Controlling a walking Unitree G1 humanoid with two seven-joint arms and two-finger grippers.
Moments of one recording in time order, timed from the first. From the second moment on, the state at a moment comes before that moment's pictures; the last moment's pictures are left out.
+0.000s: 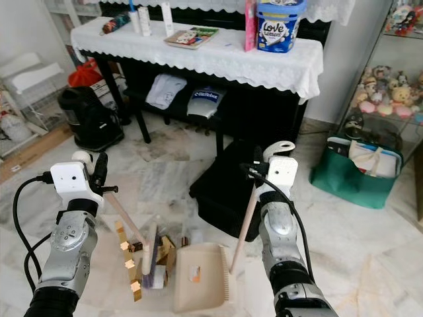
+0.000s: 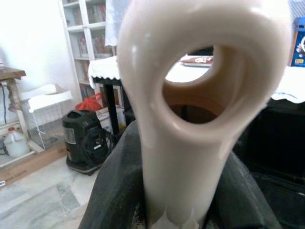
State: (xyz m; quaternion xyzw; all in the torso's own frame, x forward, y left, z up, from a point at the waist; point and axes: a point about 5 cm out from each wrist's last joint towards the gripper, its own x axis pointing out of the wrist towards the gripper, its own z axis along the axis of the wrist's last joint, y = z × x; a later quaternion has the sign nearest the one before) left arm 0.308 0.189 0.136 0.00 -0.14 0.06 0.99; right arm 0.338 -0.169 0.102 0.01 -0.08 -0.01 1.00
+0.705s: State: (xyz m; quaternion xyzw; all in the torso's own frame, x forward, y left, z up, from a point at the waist) left arm 0.320 0.153 0.184 -0.05 -0.20 -0.02 0.98; right arm 0.301 -0.193 0.066 -0.03 -0.03 -0.04 1.00
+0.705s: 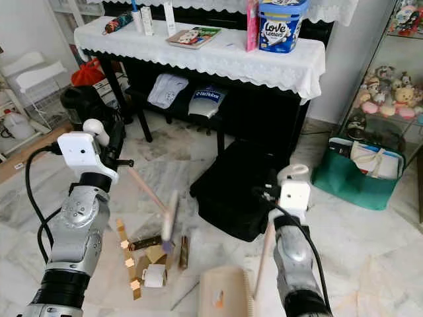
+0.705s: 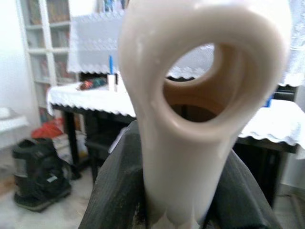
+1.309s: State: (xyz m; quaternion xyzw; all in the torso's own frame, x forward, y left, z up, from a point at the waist) left arm 0.323 0.157 0.131 -0.05 -0.08 -0.02 1.00; right arm 0.303 -0.194 0.074 -0.03 -0.04 -0.08 1.00
